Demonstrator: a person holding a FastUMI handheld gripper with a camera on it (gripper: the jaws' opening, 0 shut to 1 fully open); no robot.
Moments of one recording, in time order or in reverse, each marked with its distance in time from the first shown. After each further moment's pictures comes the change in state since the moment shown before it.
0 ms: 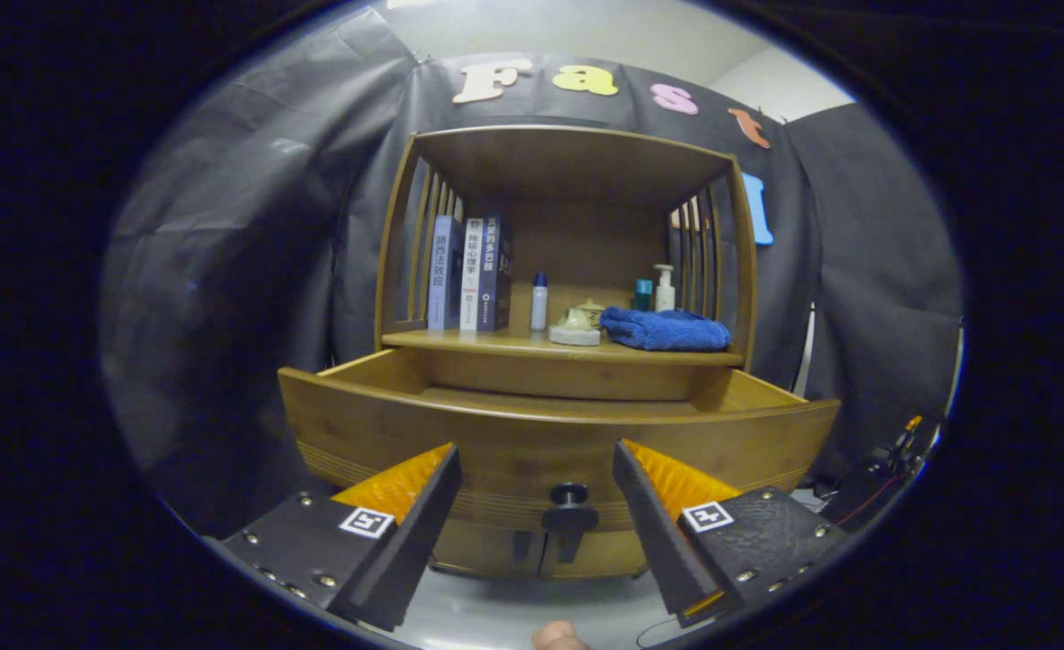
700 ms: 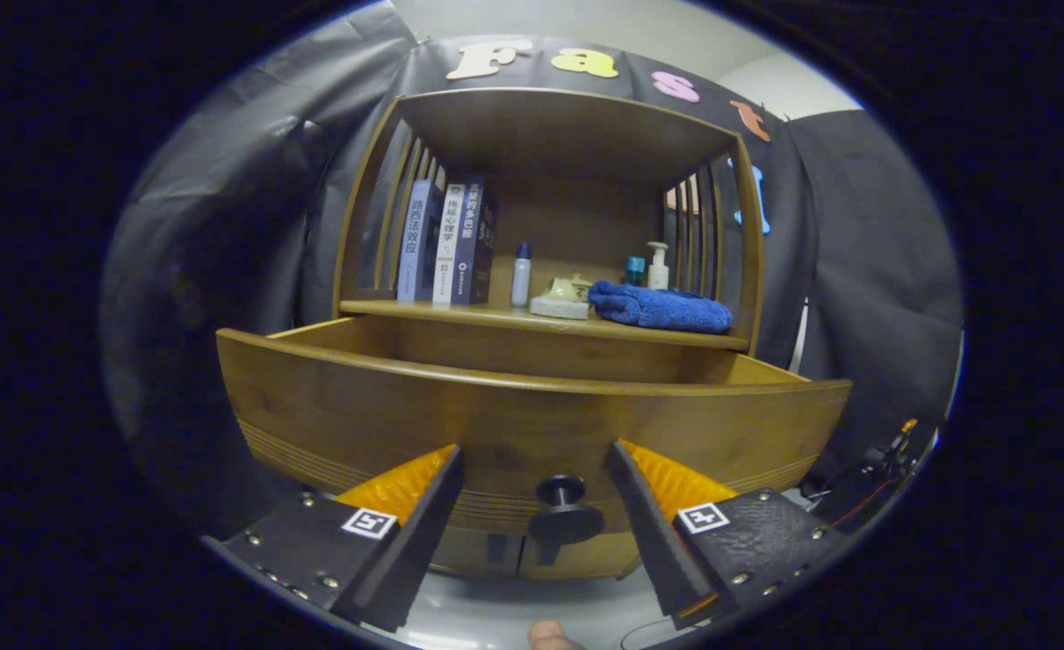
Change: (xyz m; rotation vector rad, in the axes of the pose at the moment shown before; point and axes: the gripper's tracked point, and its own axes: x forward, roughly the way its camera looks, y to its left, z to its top) arm 0.044 -0.014 -0.028 -0.030 0.029 -0.062
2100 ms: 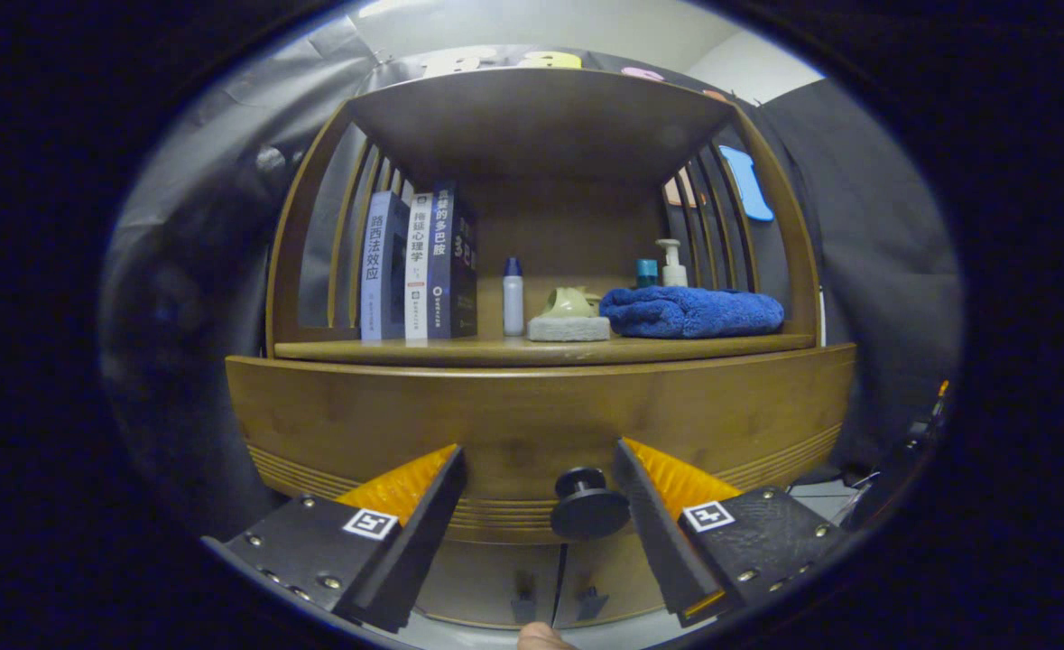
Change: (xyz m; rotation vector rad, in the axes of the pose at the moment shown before) arm 0.124 0.014 0.007 0.108 -0.109 -0.001
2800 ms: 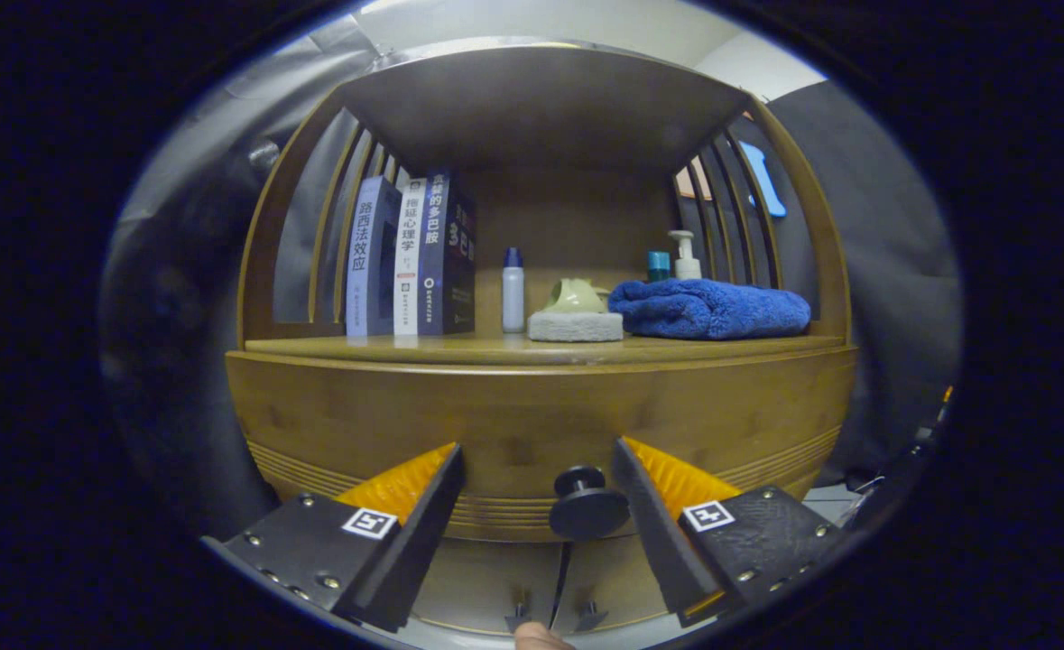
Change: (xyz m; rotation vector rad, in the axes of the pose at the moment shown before) arm 0.034 -0.001 -0.001 -0.016 0.014 0.013
